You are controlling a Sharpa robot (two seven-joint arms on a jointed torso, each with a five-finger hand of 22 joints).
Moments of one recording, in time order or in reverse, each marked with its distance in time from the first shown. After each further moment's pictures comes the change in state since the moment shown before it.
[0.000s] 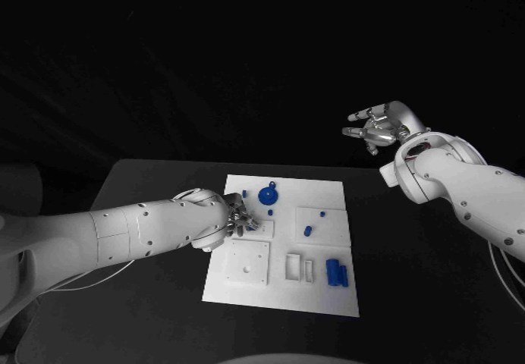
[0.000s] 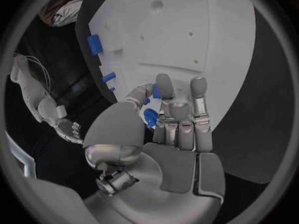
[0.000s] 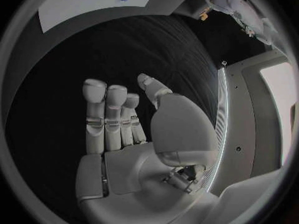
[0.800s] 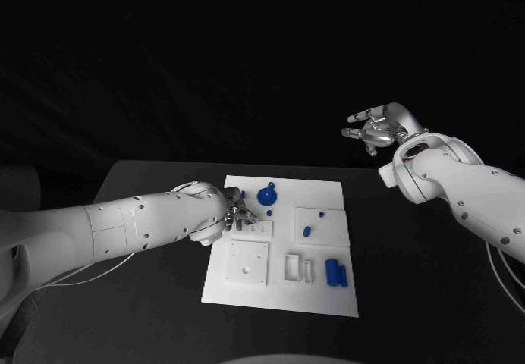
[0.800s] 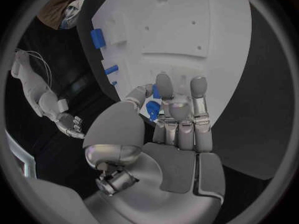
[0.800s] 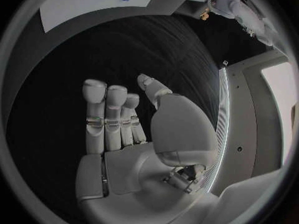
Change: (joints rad) left arm 0.040 -0.007 0.010 0.003 0.019 0.025 -0.010; left_hand 0.000 0.000 0.000 0.000 0.004 -0.001 -0.001 0.000 0.010 0.002 -0.002 0.004 0.004 0.000 -0.007 0.000 0.000 -0.001 0.007 -0.007 -0.004 0.000; right arm 0.000 0.008 0.000 -0.016 0.000 0.004 -0.005; right_hand -0.004 0.004 0.000 0.000 0.012 -0.001 -0.001 0.000 0.000 0.000 0.000 0.004 0.000 0.000 0.000 0.000 0.003 0.000 0.000 0.000 0.010 -0.001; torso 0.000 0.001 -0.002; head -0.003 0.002
